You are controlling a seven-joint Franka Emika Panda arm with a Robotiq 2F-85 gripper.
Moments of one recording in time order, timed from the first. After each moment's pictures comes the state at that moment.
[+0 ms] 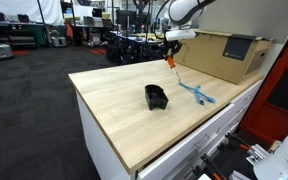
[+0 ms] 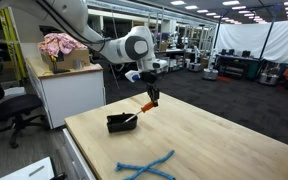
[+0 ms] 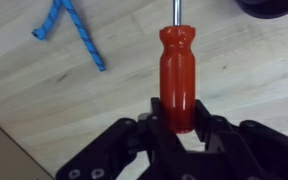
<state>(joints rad) 0.12 0.16 -0.08 -1.91 -0.28 2.18 0.57</state>
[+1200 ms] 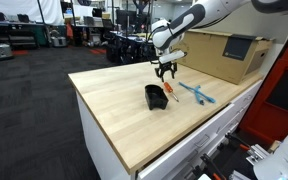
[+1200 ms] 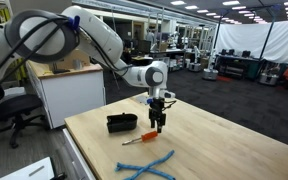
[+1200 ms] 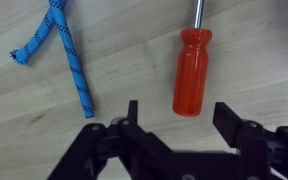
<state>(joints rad) 0.09 0.55 -0.09 -1.65 -0.22 1.97 0.42</state>
